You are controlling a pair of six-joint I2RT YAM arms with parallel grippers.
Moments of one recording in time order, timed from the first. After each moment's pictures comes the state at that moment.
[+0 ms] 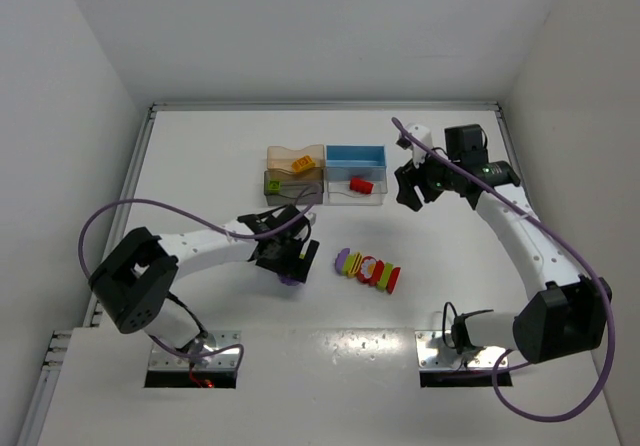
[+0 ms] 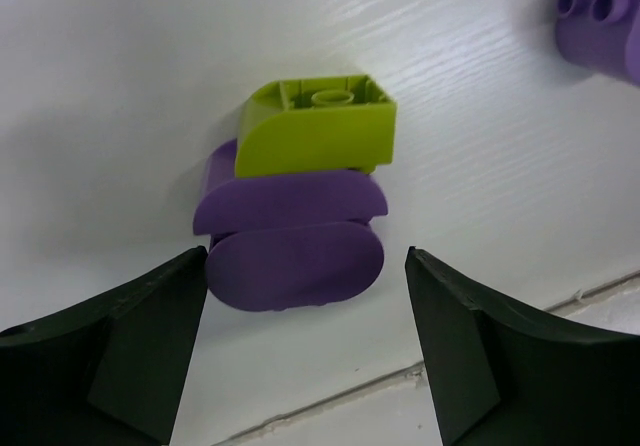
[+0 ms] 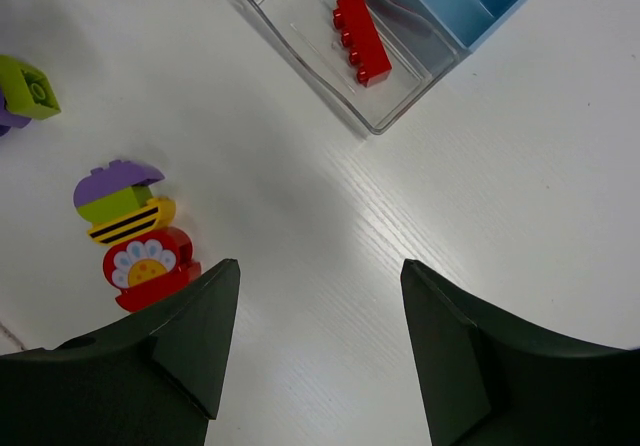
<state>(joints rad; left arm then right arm) -0.78 1.48 0.80 -0.51 0.01 -0.42 0.18 1.30 1.11 -0.64 -0.41 -0.45</state>
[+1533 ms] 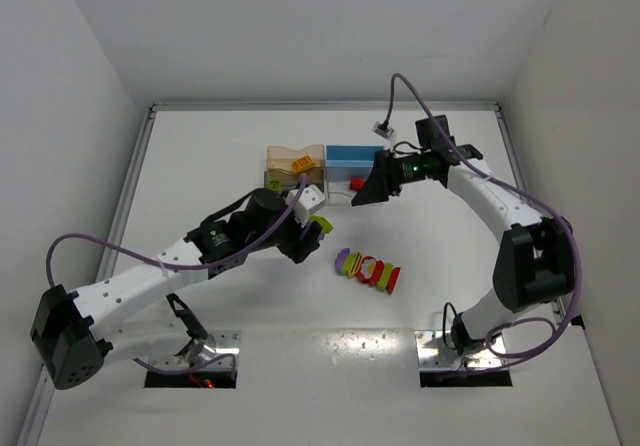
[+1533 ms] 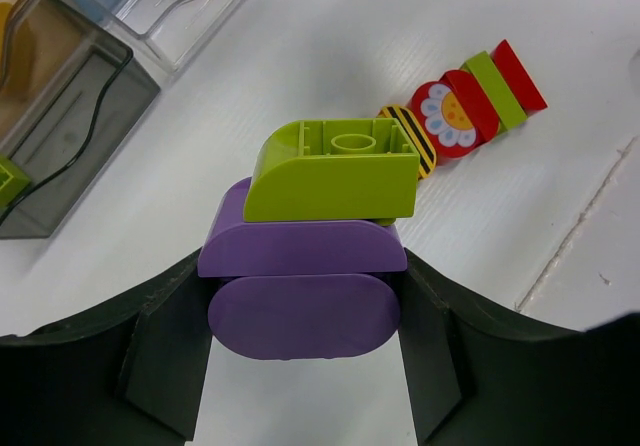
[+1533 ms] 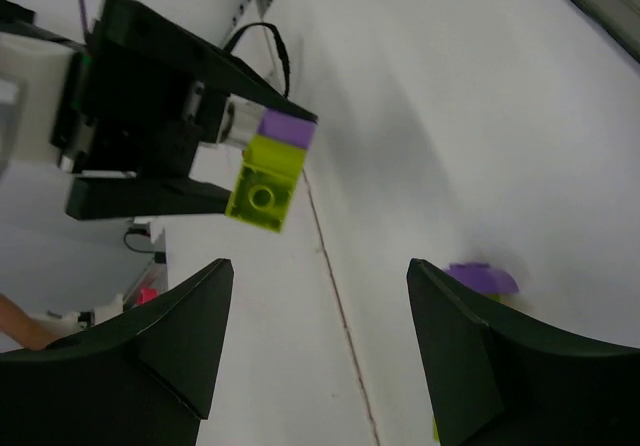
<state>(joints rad) -0.83 1.08 0.83 -0.29 0.06 0.00 0.22 1.58 1.17 -0.54 -1.16 -0.02</state>
